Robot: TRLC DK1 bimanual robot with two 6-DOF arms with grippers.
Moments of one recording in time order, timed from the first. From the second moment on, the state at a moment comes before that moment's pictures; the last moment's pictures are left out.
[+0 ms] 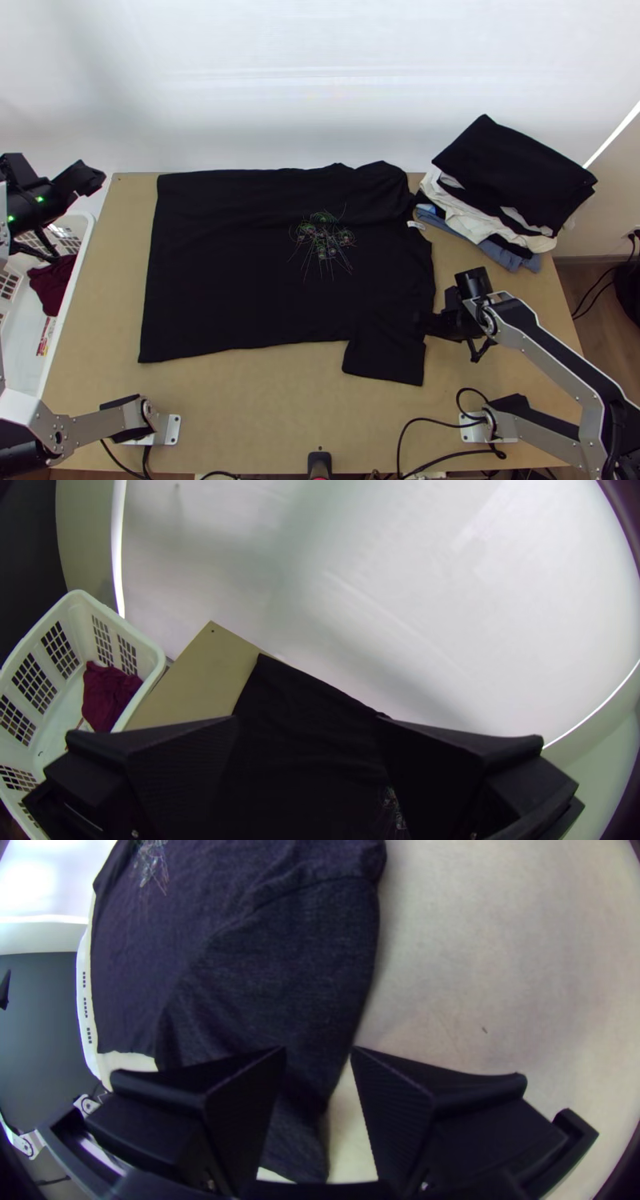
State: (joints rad) left arm 0.34 1.32 1.65 -0.91 0.28 -0.33; right arm 0.26 1.22 0.58 -0.60 -0.33 0.44
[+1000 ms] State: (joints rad) left arm 0.36 1.44 1.35 -1.40 0.26 0.28; right arm 0.33 1.17 0.53 -0.51 -0.26 0.46
